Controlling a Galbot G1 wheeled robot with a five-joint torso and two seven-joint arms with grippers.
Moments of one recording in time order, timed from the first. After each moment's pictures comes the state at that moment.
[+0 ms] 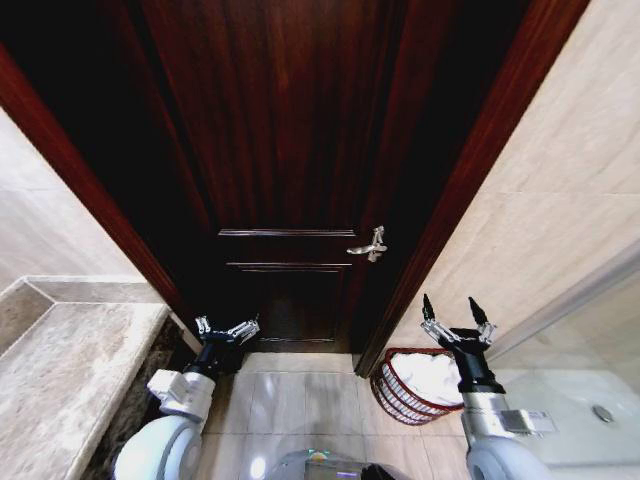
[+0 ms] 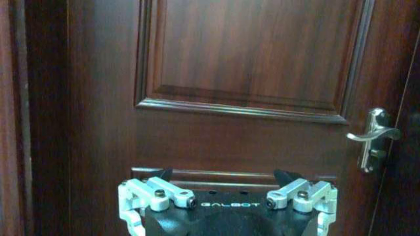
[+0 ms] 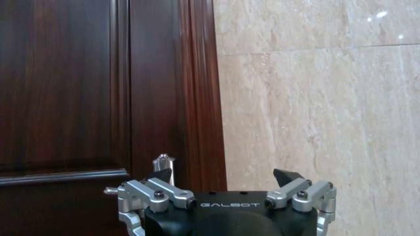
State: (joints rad) left arm 1.78 -1.46 -0.68 -2.42 -0.27 0.16 0.12; right arm -1.81 1.35 0.67 2.34 0.32 0.24 0.03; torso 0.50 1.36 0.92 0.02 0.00
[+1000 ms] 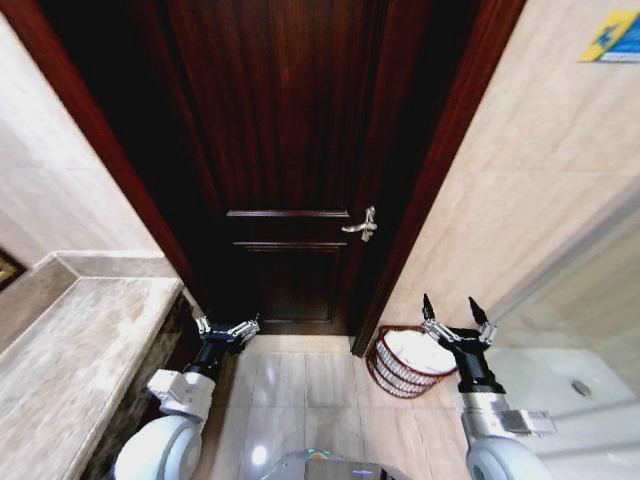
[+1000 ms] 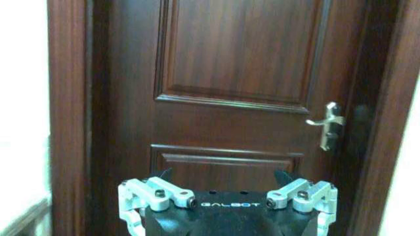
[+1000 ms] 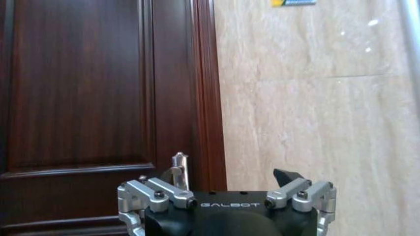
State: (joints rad) left arm 1.78 -1.46 -0.68 -2.42 -0.27 0.16 0.12; right arm -1.81 1.35 0.67 2.34 0.32 0.24 0.03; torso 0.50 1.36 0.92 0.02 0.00
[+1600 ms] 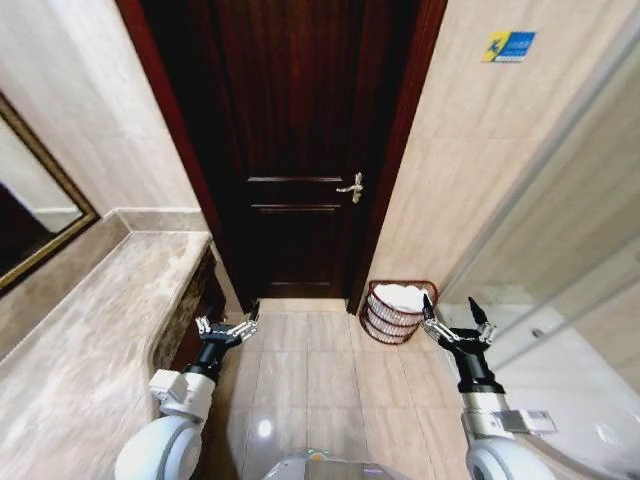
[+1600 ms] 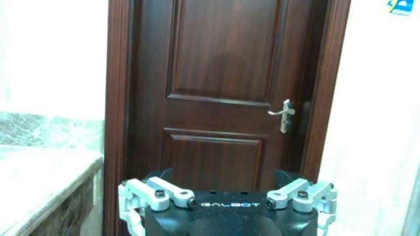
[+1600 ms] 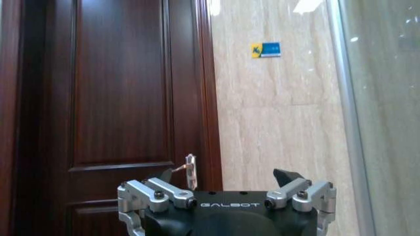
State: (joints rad) left arm 1.78 -1.46 -0.68 -2.42 -0.27 0.16 0.12; right arm -1.81 1.35 0.67 2.34 0.32 0.24 0.03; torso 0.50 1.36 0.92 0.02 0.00
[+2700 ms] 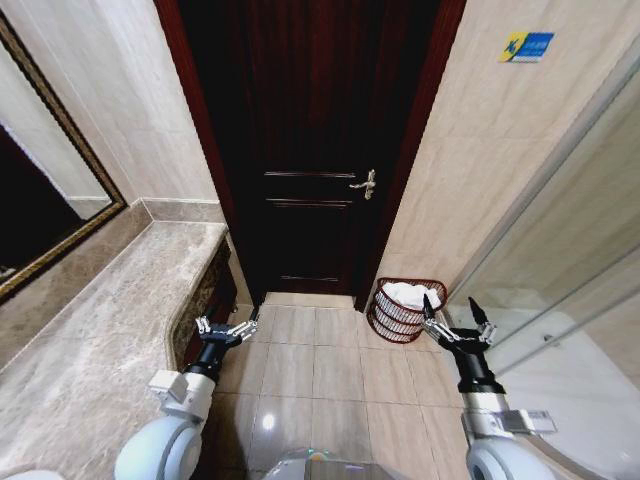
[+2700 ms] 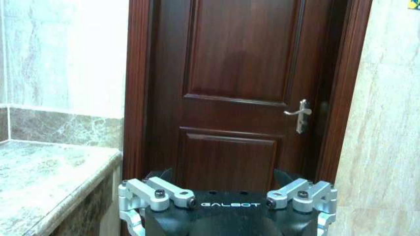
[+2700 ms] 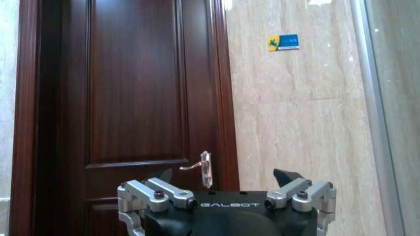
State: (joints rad) left arm 1.78 -1.46 -0.68 -2.42 -0.27 0.16 0.12; right arm -1.81 1.35 0.67 2.34 0.32 0.24 0.03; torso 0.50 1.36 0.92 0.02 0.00
